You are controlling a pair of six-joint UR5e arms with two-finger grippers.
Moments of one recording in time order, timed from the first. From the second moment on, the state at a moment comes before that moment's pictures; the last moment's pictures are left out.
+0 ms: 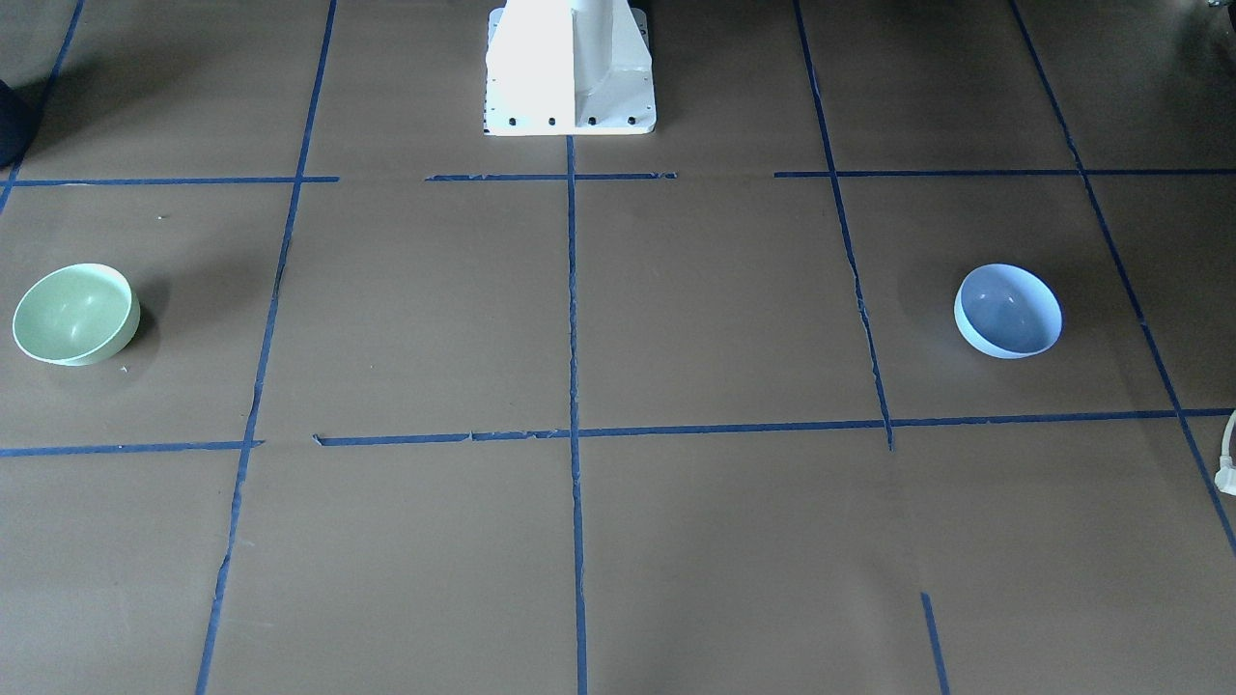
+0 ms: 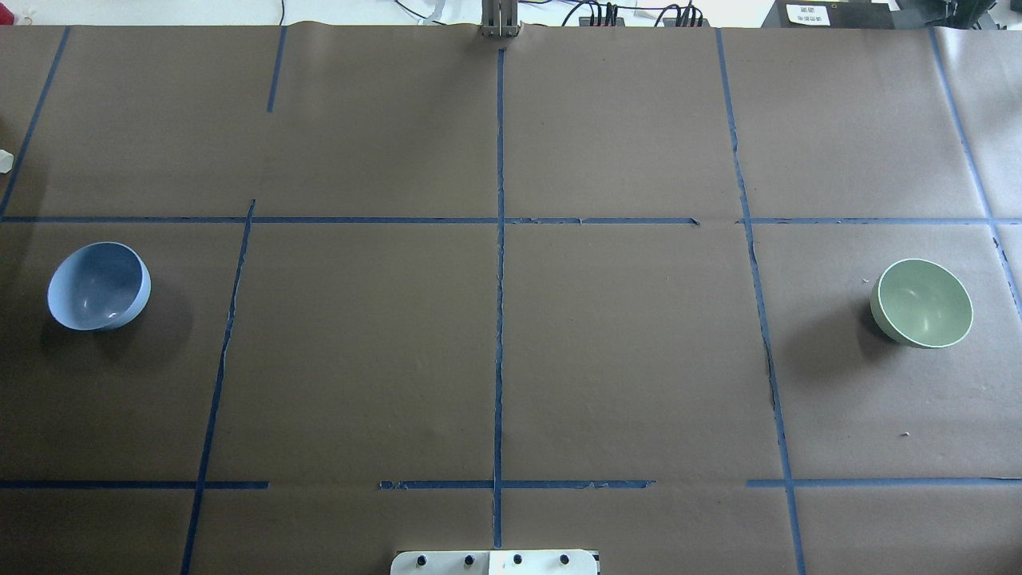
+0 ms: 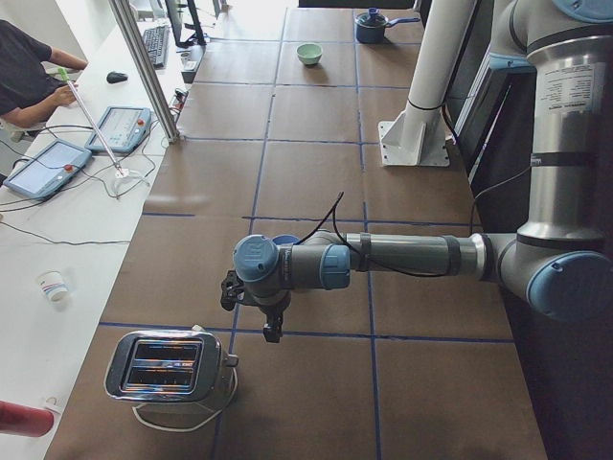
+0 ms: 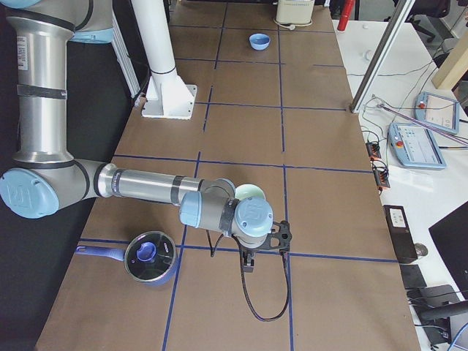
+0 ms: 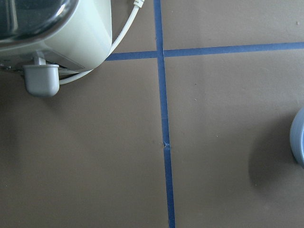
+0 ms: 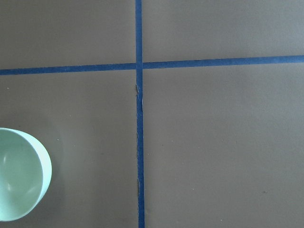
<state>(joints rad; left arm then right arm) -1.54 -1.51 -1.63 -1.52 -2.42 0.08 1.68 -1.65 1.60 -1.63 2.45 -0.14</state>
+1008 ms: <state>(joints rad) -1.45 -1.51 -1.66 -1.81 -2.42 -0.33 1.68 -1.65 1.61 -1.63 2.46 -0.14</state>
